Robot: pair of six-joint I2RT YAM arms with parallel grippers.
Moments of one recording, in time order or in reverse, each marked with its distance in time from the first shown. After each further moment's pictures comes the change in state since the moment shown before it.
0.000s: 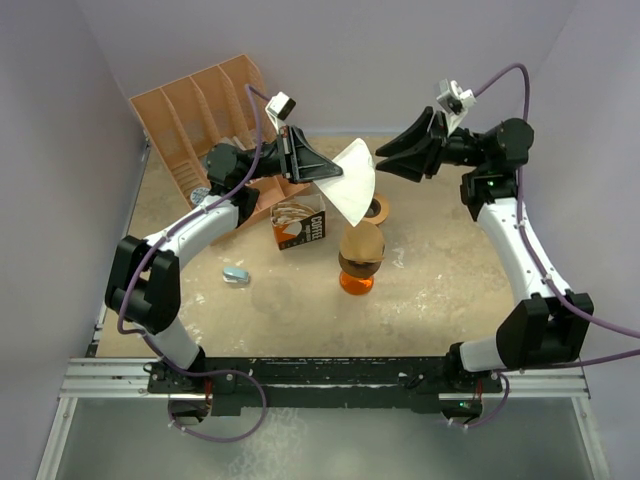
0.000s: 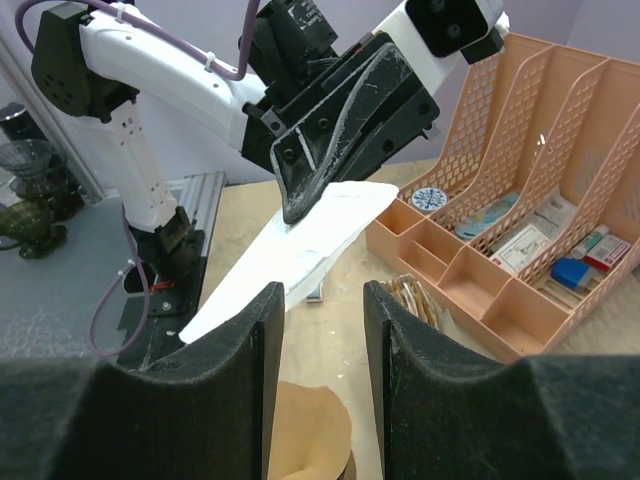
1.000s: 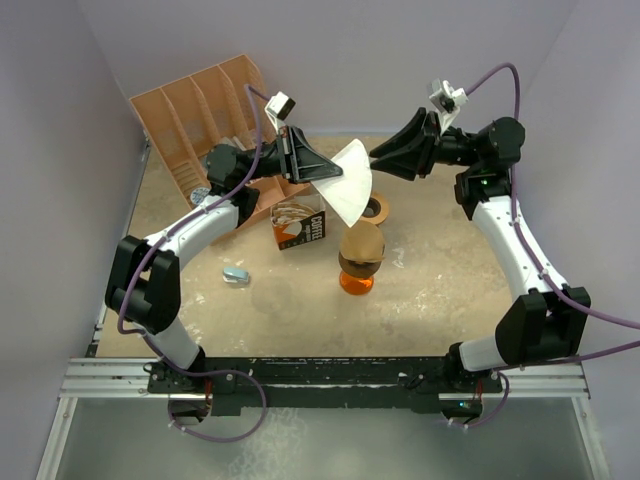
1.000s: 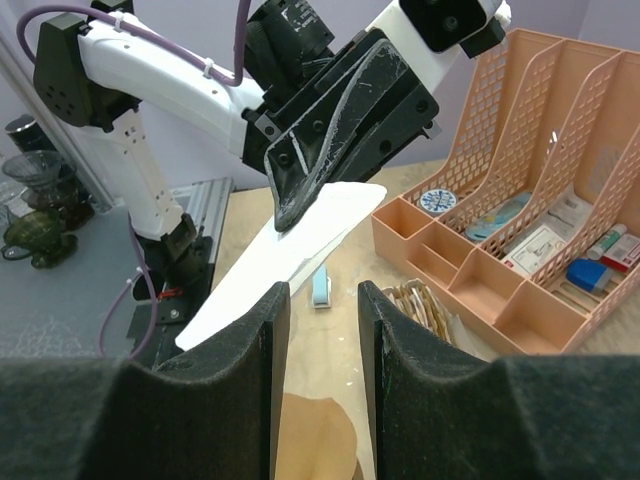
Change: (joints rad) left arm 0.000 0.000 -0.002 0.010 -0.001 0.000; right arm 0.034 0.029 0.001 0.004 0.026 0.016
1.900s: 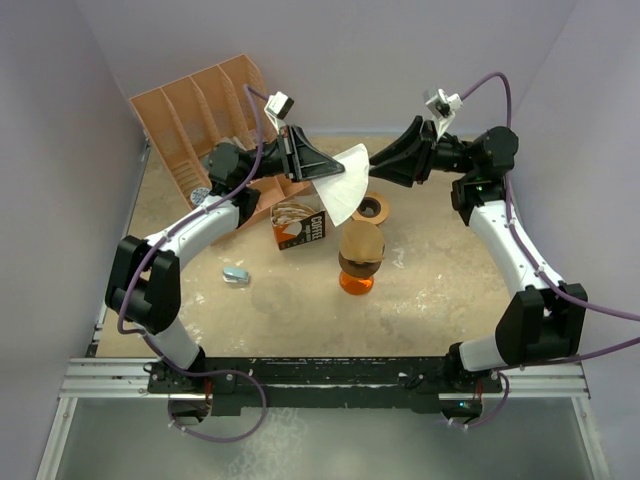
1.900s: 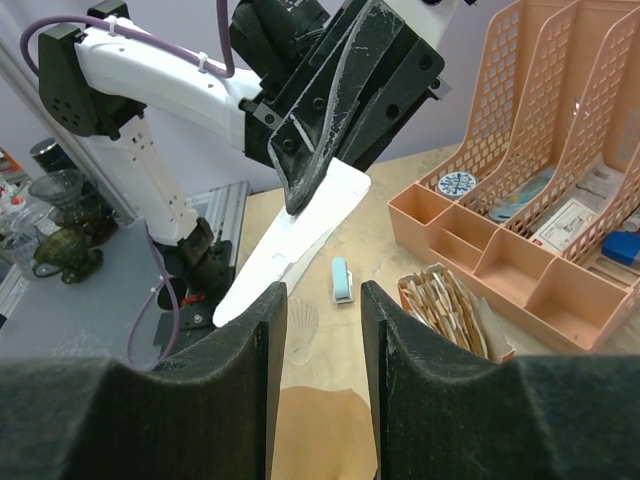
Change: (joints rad) left arm -0.005 0.000 0.000 -0.032 -0.039 0.095; right arm 0.001 0.000 -0.081 0.065 0.018 0.086
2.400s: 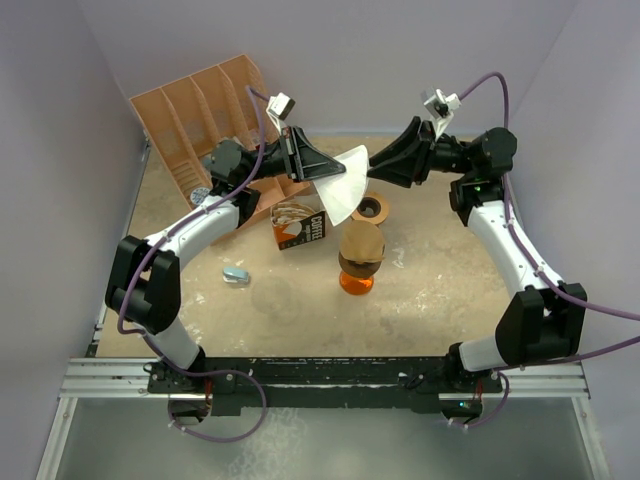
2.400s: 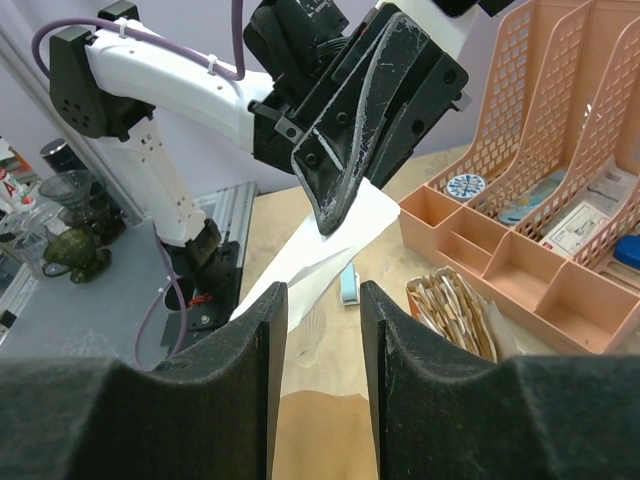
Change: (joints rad) left arm 0.000 0.000 0.000 -0.071 -0.014 0.074; right arm 0.009 0.000 -0.003 0.026 0.001 0.028
